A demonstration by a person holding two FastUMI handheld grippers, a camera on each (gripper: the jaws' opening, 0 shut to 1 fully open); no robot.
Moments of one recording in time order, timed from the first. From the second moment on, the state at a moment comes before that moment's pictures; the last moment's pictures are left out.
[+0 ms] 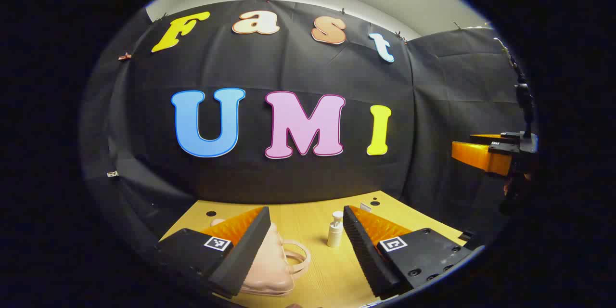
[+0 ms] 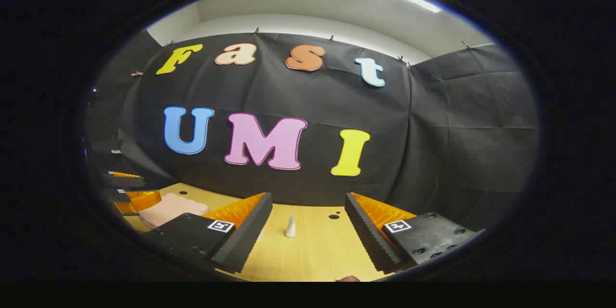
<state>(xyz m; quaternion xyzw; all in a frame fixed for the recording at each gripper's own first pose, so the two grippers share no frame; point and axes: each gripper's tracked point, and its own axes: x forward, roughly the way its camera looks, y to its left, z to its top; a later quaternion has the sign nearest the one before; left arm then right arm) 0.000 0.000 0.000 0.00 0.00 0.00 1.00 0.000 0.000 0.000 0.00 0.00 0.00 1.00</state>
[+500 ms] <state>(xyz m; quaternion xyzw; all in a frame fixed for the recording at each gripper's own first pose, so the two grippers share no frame) -0.007 0.007 -0.021 -0.01 0.03 -0.01 1.00 0.015 0.019 -0.007 0.01 0.02 0.02 1.00</state>
